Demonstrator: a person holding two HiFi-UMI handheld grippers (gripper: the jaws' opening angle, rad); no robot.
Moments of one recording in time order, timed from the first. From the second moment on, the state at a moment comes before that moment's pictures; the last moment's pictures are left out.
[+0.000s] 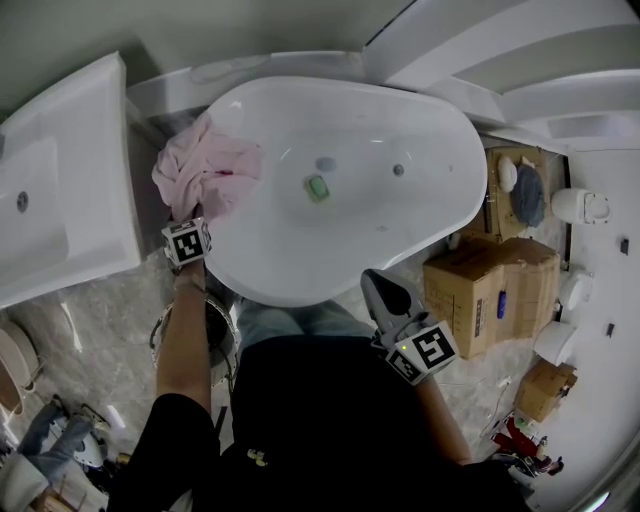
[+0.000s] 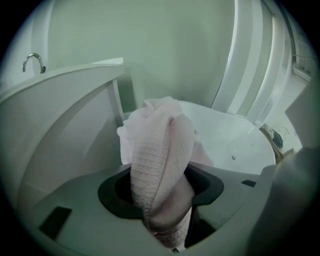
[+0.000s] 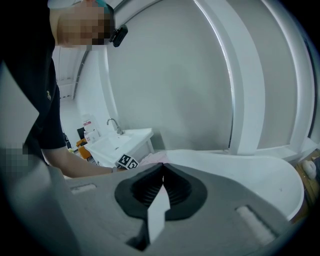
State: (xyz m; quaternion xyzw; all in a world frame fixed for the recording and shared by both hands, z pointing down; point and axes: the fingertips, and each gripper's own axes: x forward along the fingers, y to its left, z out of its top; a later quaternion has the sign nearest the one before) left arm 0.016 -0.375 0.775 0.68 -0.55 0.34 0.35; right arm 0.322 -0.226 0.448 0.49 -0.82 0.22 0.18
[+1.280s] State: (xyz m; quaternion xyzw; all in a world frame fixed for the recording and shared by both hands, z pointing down) left arm 0.024 -0.310 0.602 0.73 -0.55 0.26 0.31; right arm 0.304 -0.218 0.404 0.46 -0.86 0.20 0.10
